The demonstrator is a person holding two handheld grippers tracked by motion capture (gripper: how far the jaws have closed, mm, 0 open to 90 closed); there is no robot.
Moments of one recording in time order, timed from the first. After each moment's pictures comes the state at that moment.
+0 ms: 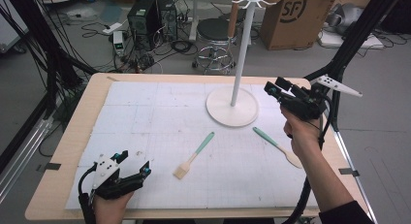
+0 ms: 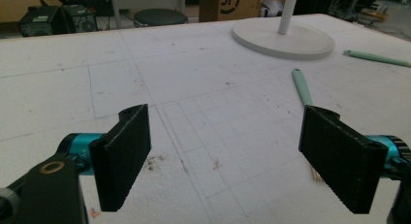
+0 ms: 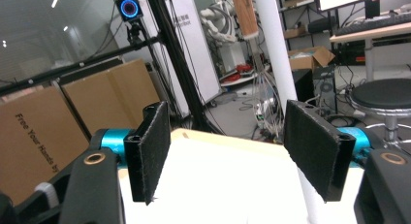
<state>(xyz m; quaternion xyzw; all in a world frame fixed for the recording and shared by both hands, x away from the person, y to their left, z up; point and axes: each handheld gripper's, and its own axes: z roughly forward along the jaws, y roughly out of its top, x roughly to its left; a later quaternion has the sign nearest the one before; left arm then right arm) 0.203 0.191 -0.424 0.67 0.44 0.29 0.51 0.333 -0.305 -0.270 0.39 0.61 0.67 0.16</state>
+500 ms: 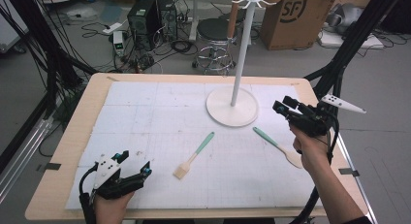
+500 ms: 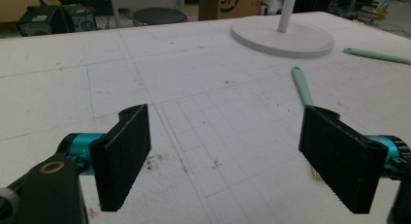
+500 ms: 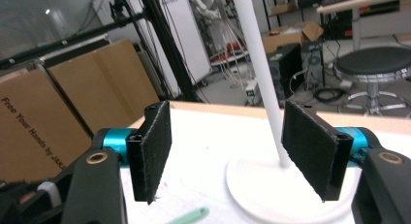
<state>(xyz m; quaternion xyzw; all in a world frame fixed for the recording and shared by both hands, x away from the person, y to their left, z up) 0.203 0.189 -0.425 0.67 0.44 0.29 0.51 0.320 -0.337 -0.312 0.42 0.63 0.64 0.15</state>
